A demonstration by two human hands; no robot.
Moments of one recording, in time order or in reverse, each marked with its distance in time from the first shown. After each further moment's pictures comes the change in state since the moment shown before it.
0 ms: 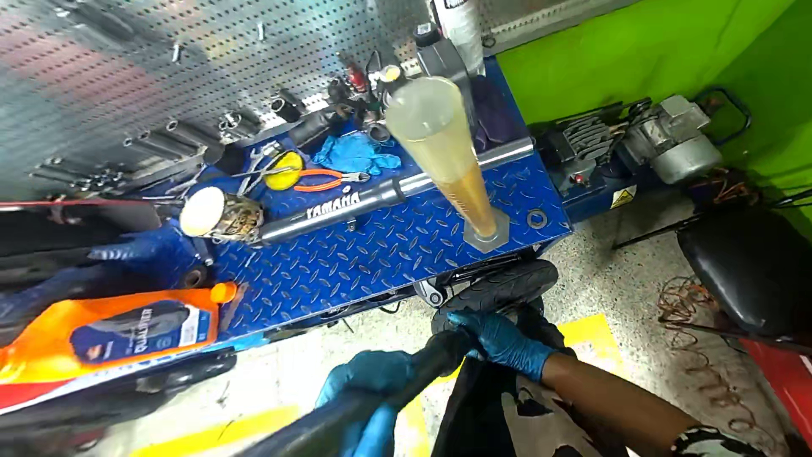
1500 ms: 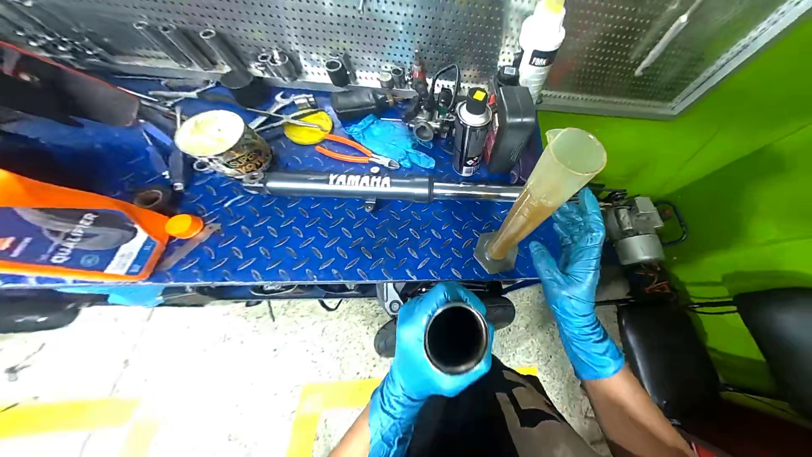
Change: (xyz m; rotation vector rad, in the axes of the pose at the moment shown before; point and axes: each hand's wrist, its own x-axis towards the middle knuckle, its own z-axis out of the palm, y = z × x) left_hand 0.054 -0.037 0.033 0.067 0.002 0.317; right_hand 0.075 -0.132 -0.210 0.016 0.810 -0.195
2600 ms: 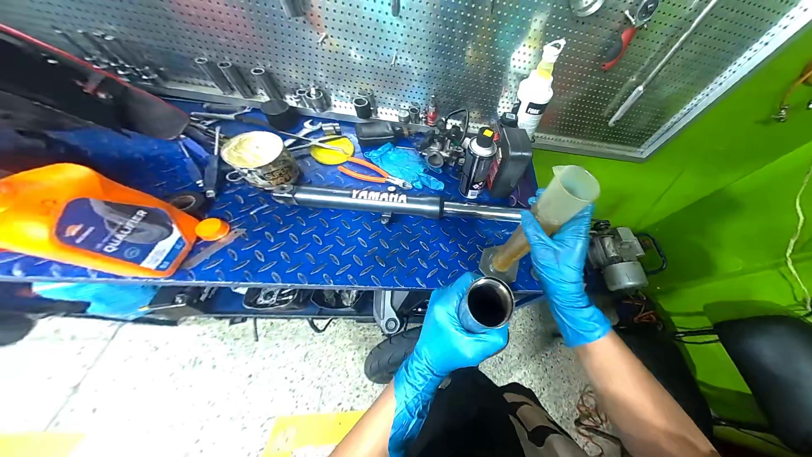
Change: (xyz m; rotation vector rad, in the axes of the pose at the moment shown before) left_hand 0.008 0.010 0.003 -0.011 0.046 0.072; right_hand 0.031 -0.058 0.033 0.061 0.069 0.065
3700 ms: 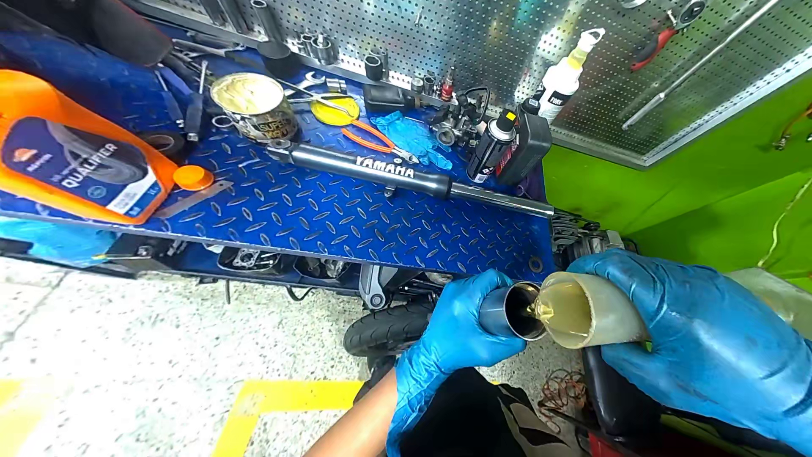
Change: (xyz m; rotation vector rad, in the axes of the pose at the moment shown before) left_hand -0.010 0.006 -0.005 0.070 -0.093 -0.039; right_hand 0.019 -0.138 -0.078 -1.024 -0.953 -0.588
